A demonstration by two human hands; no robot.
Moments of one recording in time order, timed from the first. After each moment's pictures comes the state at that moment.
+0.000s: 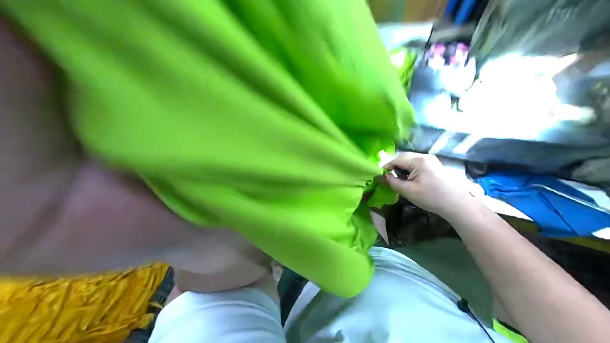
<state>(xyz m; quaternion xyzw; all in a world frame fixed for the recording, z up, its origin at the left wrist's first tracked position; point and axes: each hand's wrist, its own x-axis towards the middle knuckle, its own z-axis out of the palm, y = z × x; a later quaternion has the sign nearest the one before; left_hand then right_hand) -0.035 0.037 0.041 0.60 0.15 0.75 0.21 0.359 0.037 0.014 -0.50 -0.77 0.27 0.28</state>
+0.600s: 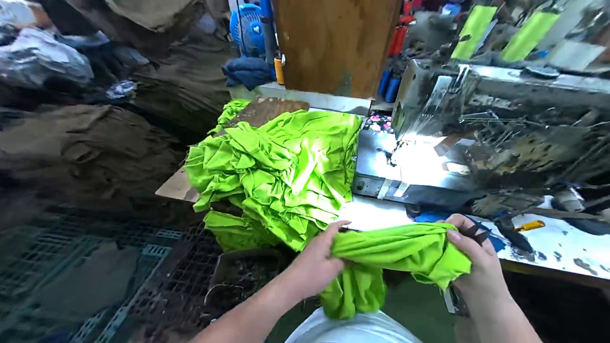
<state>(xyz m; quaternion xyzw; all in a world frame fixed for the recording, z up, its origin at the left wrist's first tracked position) 0.157 -0.003 0.019 0.74 0.37 0.27 0.49 0.443 -0.049 0.006 -0.36 -0.51 0.40 0.67</state>
